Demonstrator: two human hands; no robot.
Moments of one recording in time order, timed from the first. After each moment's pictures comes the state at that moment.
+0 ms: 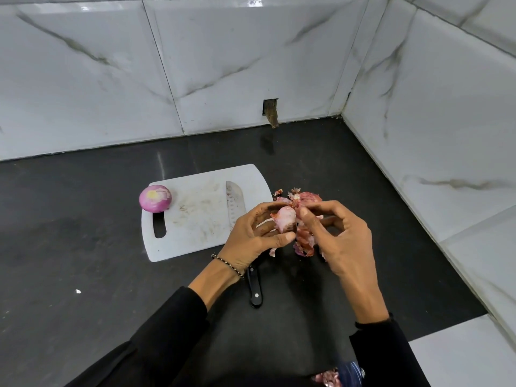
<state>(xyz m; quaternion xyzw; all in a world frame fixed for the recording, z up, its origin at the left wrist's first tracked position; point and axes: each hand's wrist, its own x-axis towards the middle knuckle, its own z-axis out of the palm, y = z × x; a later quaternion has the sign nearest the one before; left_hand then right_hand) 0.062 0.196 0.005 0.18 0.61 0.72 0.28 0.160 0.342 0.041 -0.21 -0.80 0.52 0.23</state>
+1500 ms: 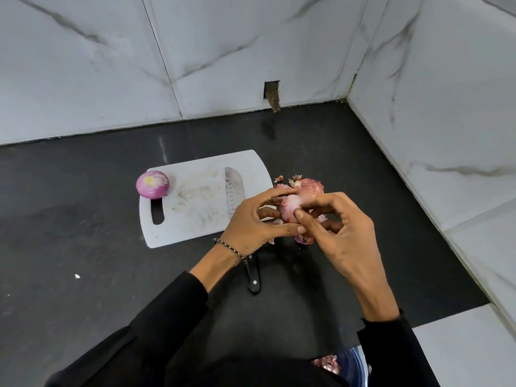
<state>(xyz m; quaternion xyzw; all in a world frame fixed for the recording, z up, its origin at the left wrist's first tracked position) 0.060 0.202 0.010 0.26 0.68 0.64 0.24 0.171 0.348 0.038 -0.13 -0.84 0.49 0.20</state>
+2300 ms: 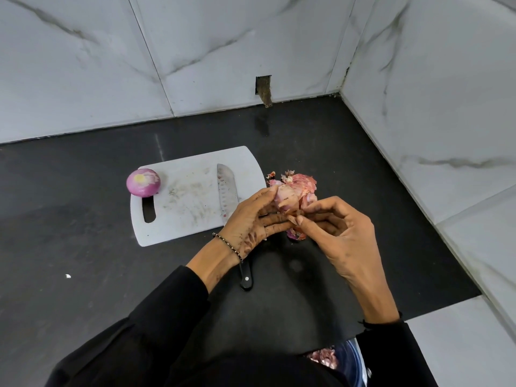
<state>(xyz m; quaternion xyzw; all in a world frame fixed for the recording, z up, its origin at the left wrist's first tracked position) 0.064 0.221 0.009 -0.02 0.49 0.76 0.43 0.187 0.351 0.041 -0.17 -0.74 0.63 0.17</state>
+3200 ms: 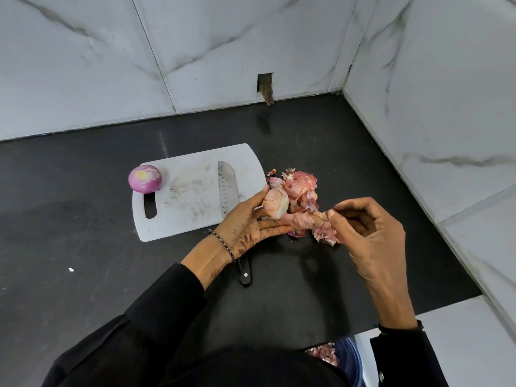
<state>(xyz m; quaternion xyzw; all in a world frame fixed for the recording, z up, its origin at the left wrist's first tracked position) 0.064 0.217 0.014 -0.11 0.45 0.75 0.48 0.208 0.375 0.033 -0.23 -0.76 0.56 0.24</state>
